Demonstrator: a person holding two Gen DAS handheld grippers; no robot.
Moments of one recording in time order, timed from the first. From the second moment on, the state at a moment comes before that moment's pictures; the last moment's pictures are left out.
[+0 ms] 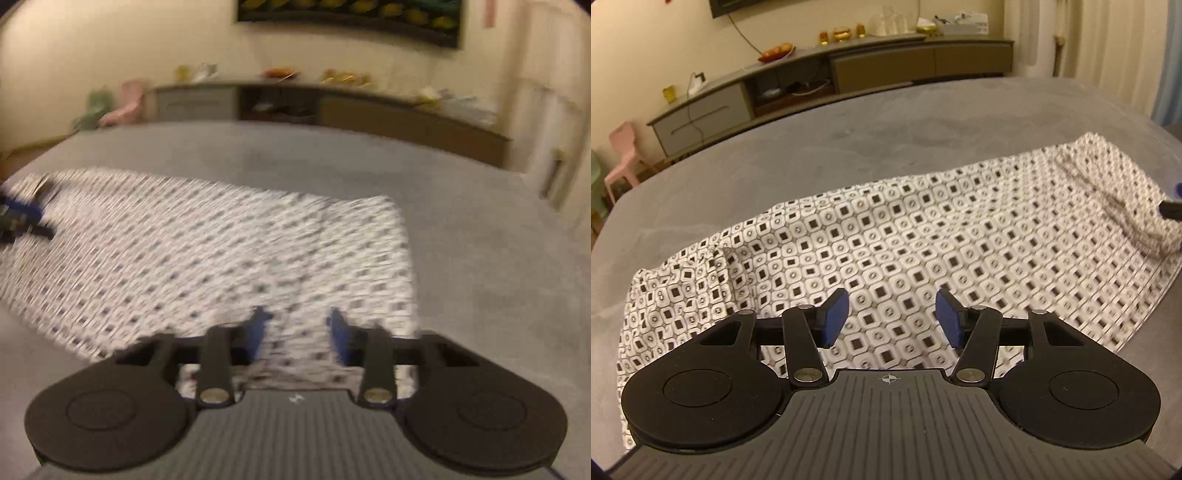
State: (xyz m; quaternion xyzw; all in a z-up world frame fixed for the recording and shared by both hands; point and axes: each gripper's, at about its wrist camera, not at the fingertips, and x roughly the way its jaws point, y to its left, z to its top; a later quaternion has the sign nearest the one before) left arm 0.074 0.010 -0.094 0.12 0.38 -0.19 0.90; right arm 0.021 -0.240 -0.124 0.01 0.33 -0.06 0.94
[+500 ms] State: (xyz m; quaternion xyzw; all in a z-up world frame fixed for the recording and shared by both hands) left arm 0.083 0.061 -0.074 -0.03 0.38 -0.18 0.91; right arm 0.023 -0.185 -0.069 -0.07 0.26 -0.05 0.96
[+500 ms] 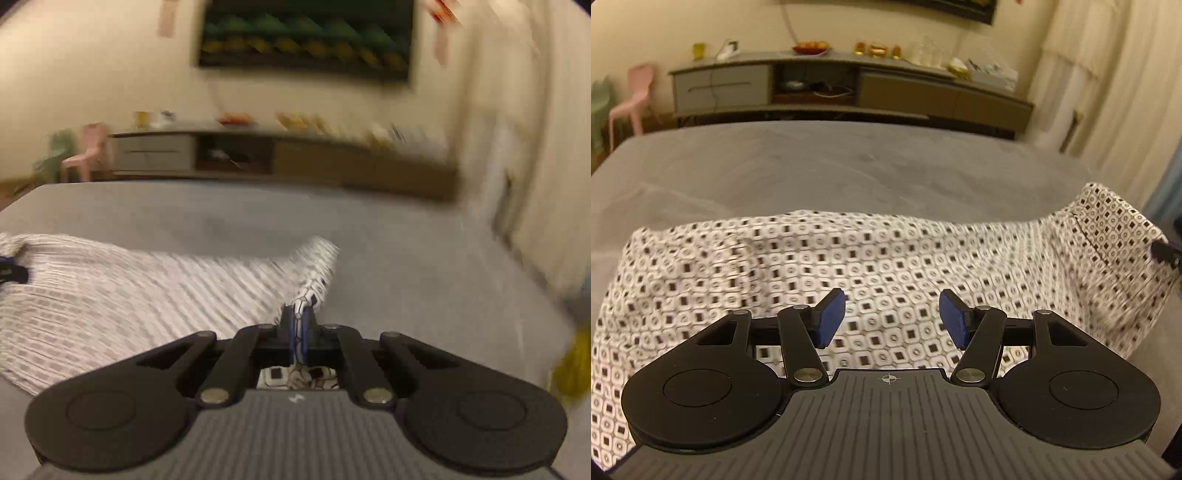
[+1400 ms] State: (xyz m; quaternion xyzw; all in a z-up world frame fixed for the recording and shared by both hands) left arm 0.083 0.126 -0.089 0.00 0.37 -0.08 0.93; right arm 0.086 -0.066 -0.129 -0.06 0.40 0.12 0.91
